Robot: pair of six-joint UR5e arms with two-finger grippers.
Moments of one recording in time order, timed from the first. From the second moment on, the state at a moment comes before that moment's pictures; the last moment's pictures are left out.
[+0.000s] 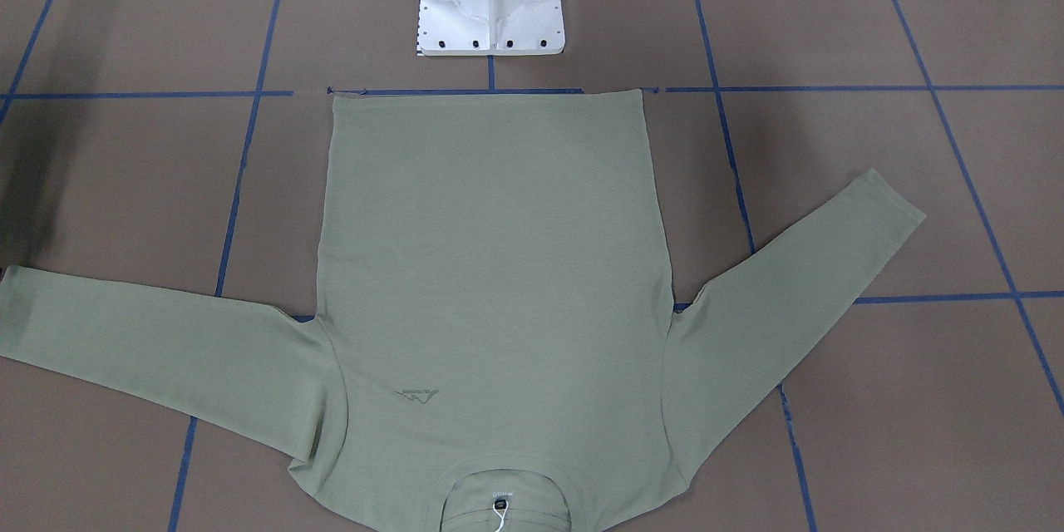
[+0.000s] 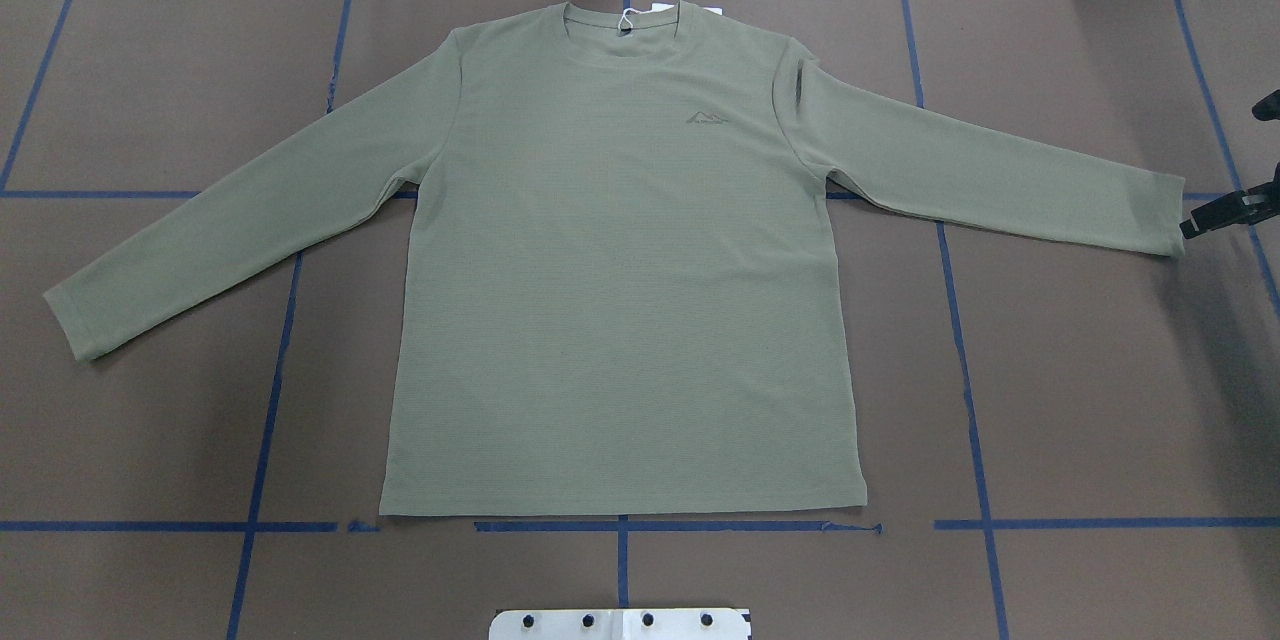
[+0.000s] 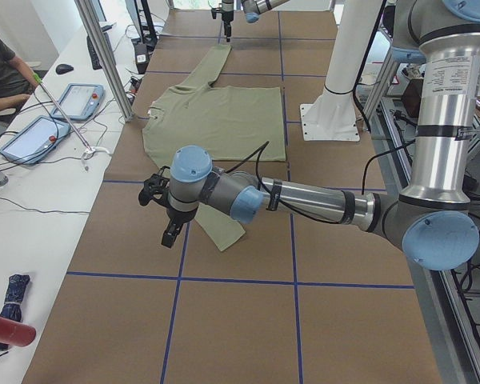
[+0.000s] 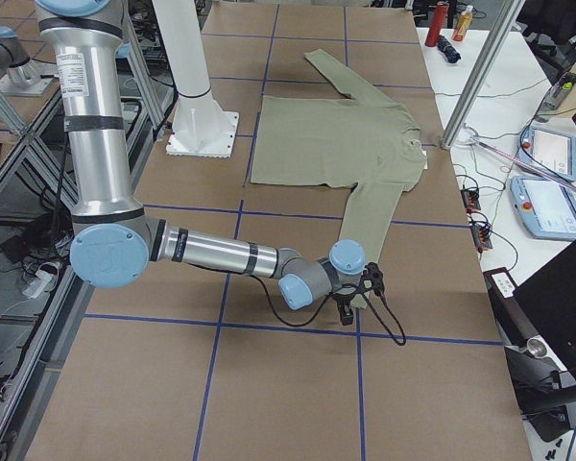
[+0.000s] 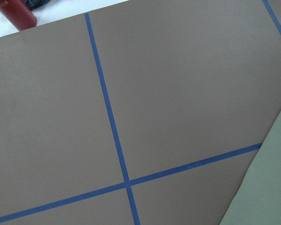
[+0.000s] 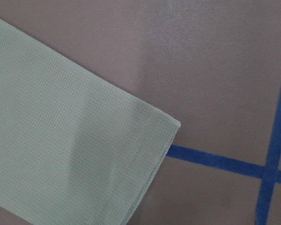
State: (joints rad) left arm -1.53 -1.60 -1.69 -1.88 -2.32 -0.06; right arm 1.23 -1.47 1.22 -0.90 2.30 0.31
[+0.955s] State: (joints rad) left arm -1.53 -1.61 -1.69 -1.88 -2.32 -0.06; right arm 1.17 -1.41 1.17 -0.90 2.30 0.33
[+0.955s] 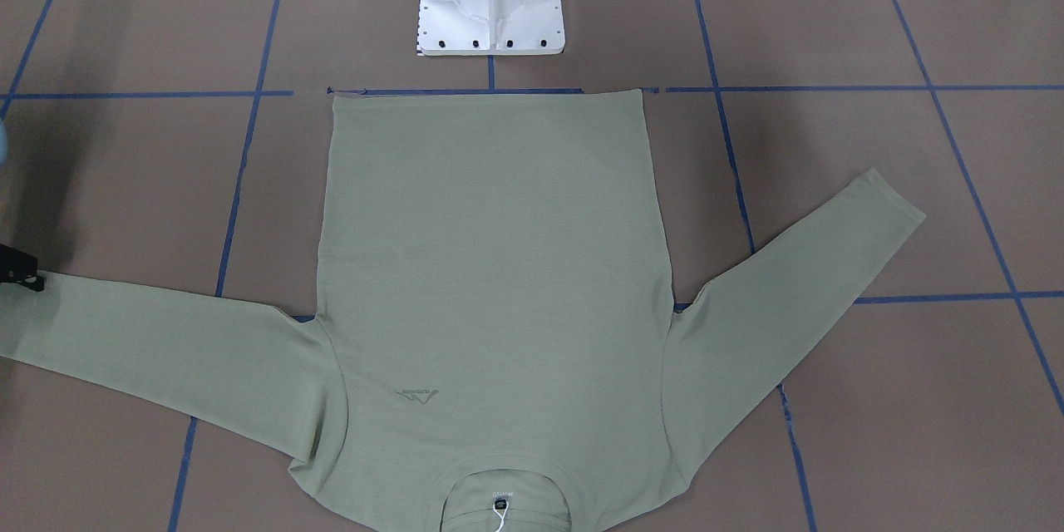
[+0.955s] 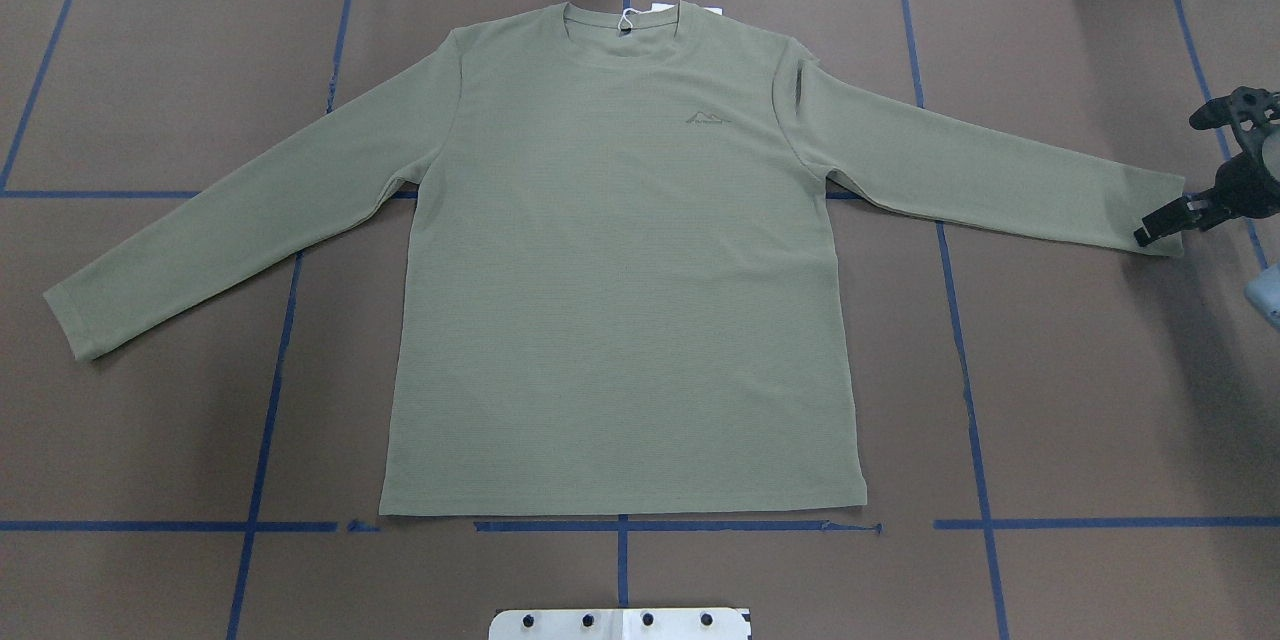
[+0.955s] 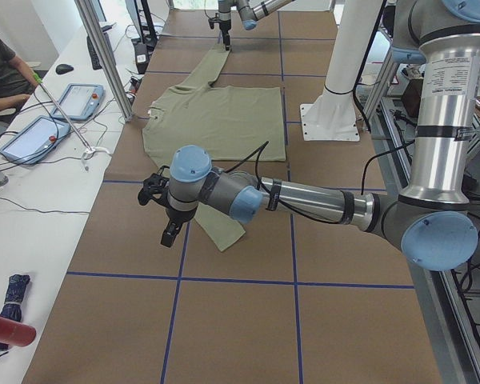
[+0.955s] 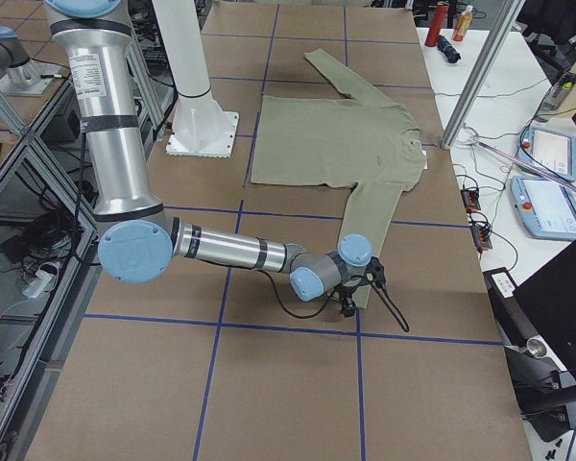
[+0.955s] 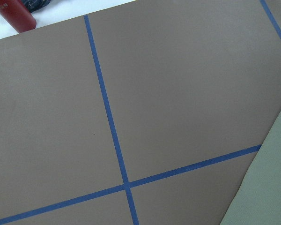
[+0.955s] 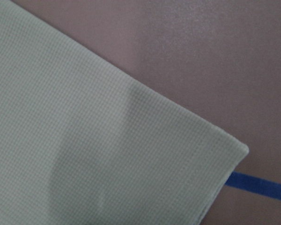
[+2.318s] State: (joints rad) left arm -1.53 -1.61 -1.69 -1.88 -2.32 -0.07; right arm 1.20 -1.39 1.17 -0.94 2.30 0.32
